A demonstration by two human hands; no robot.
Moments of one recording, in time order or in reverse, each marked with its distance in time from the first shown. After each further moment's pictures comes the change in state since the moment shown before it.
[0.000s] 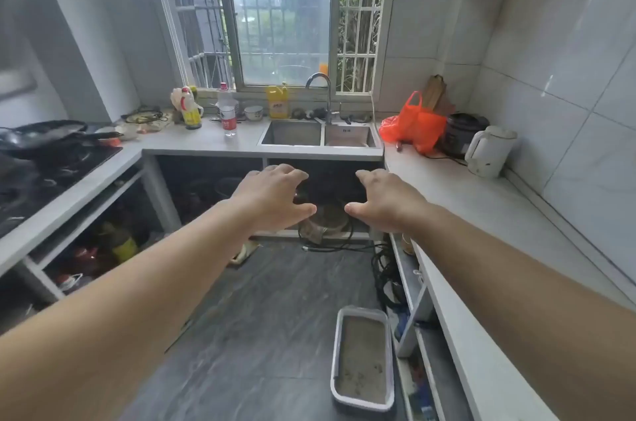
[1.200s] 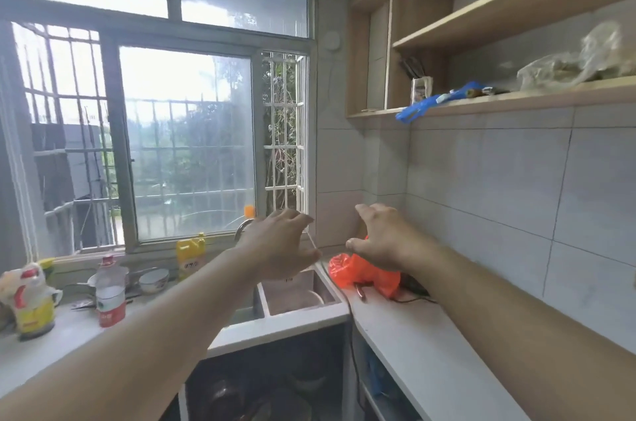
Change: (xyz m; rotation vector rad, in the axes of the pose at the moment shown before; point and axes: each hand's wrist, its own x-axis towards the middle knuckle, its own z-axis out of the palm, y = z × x) left_hand 0.450 -0.154 -0.078 -0.028 0.218 0.428; right_hand 0.392 -0.008 -0.129 -0.134 0.344 0.314
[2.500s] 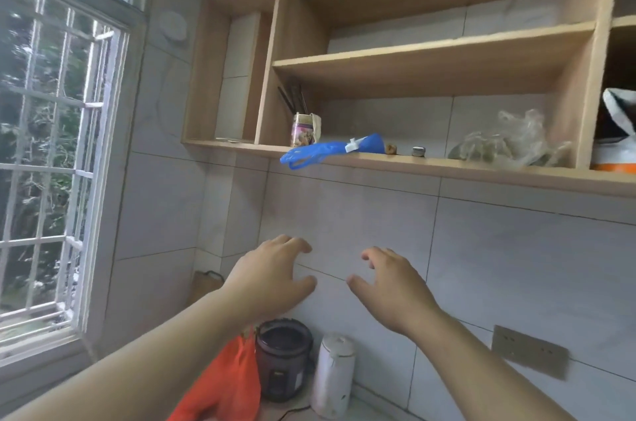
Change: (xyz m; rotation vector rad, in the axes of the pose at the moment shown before) left_hand 0.420 0.008 0.127 -0.584 0.146 0.527; right_hand 0.242 0.152 0.028 -0.113 0.307 0.614
